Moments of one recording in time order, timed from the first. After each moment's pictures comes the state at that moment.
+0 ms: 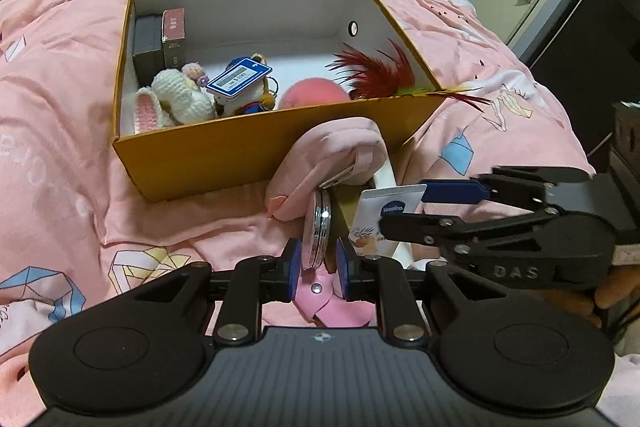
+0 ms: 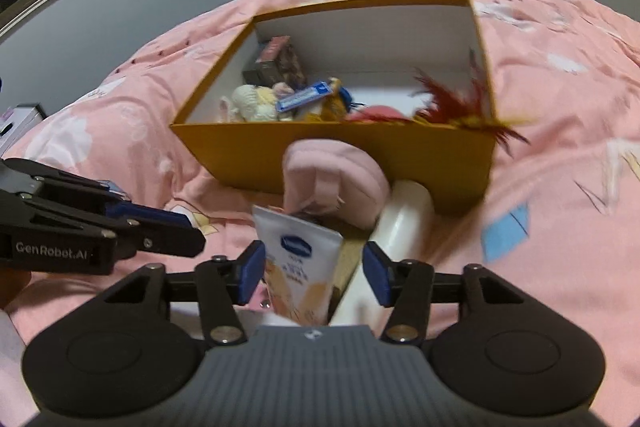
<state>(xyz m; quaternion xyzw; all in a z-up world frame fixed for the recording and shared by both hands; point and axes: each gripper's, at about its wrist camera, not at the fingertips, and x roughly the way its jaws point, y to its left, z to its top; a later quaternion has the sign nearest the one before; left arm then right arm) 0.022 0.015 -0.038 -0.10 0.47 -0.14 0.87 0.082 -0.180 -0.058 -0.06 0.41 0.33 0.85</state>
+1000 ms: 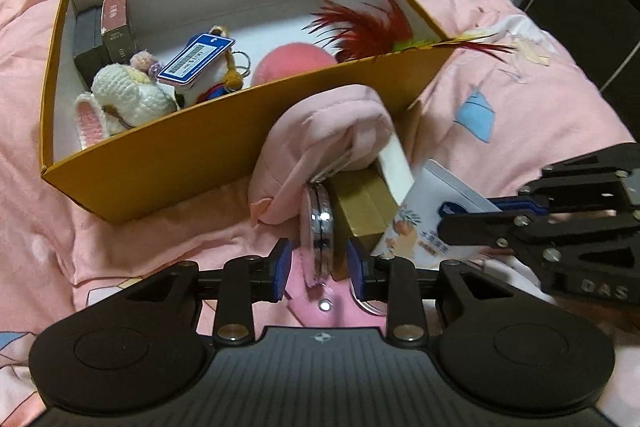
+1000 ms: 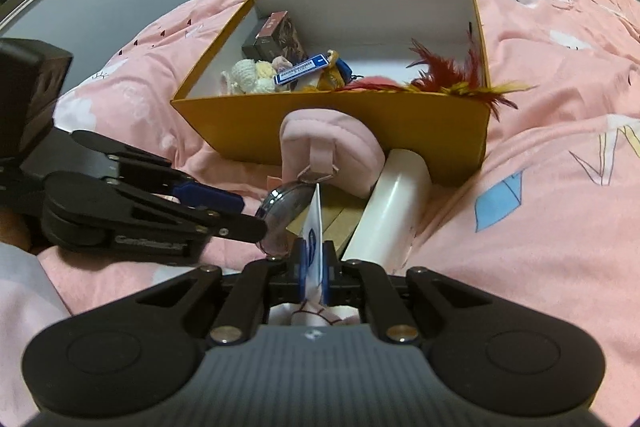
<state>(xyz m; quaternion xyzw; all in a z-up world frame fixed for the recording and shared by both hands) 0.061 -0.014 -0.074 -0.03 0.50 -0.16 0.85 0.076 -0.196 -0.059 -0.06 0.45 0.32 0.83</state>
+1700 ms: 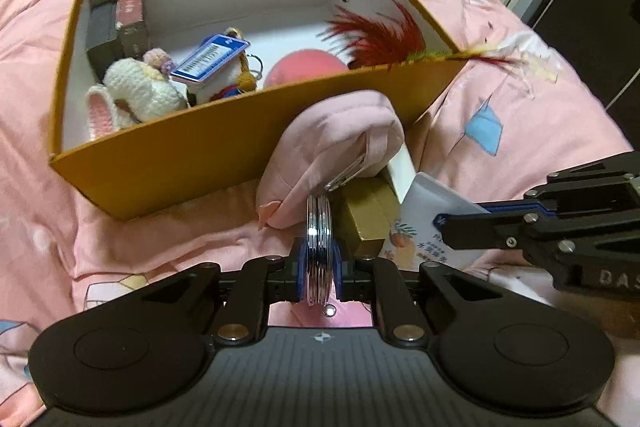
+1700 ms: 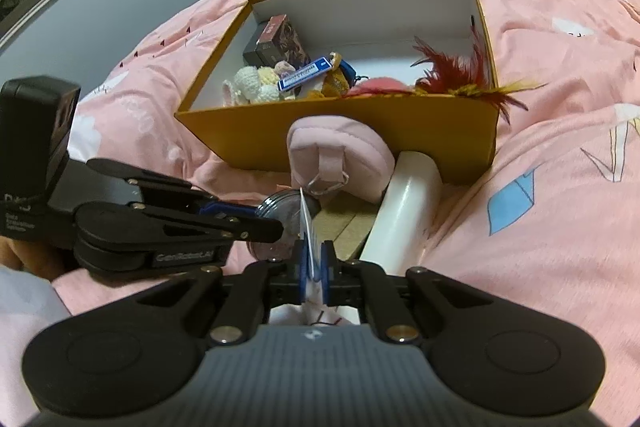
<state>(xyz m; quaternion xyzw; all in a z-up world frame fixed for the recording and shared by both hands) 0.057 -0.006 -0.071 -0.06 0.49 -0.15 0.86 0.082 -0.193 -0.051 -0.03 0.46 0.32 0.83</state>
